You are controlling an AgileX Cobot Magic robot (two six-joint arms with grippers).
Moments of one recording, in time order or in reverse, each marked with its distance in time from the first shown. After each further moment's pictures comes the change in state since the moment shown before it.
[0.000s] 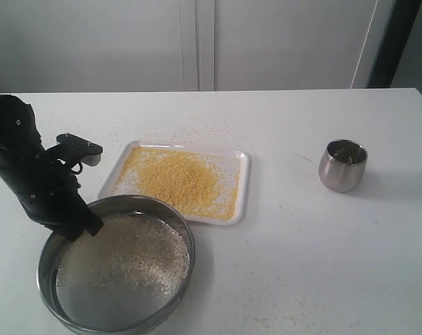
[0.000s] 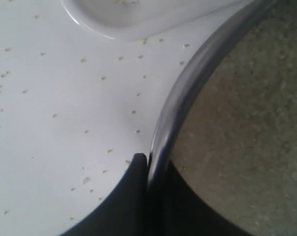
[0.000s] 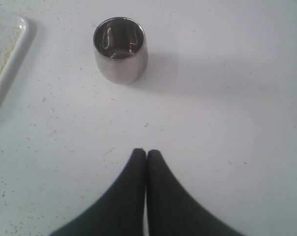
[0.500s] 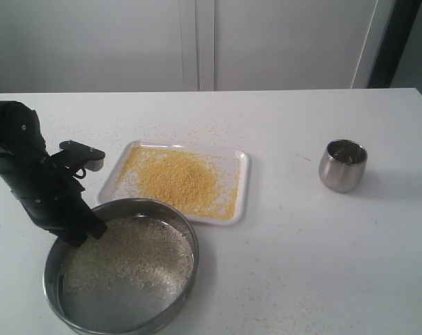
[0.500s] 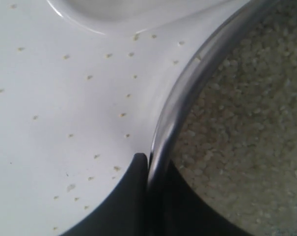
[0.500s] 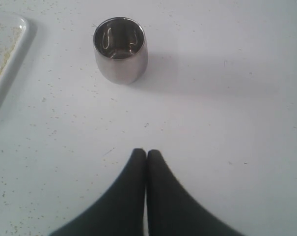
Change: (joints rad) left arm 0.000 0.034 0.000 -0.027 -0.007 0.002; right arm 0.000 0.000 0.000 0.000 0.000 0.000
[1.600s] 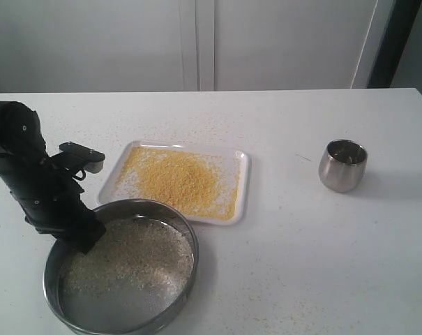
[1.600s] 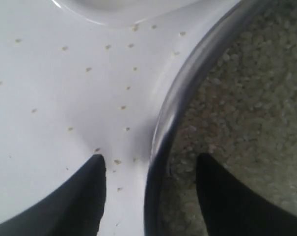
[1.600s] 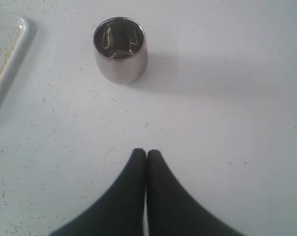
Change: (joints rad) left arm 0.000 0.001 0.000 0.006 0.016 0.000; right arm 0.000 0.000 0.000 0.000 0.000 0.000
